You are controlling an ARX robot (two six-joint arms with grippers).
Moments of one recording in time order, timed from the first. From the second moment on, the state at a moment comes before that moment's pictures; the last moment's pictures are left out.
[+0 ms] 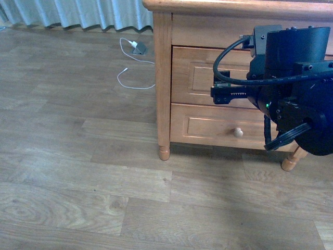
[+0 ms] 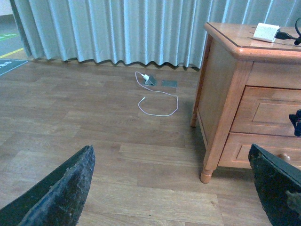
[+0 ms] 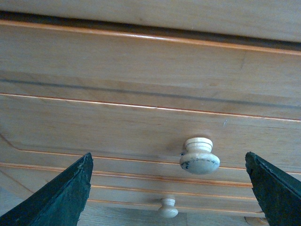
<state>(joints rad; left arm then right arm) 0.00 0.00 0.01 -0.01 0.00 -0.01 0.25 2.33 1.13 0.86 0.30 0.03</state>
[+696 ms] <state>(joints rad) 0.00 0.00 0.01 -0.01 0.00 -0.01 0.21 2.39 1.20 0.86 0.32 0.03</state>
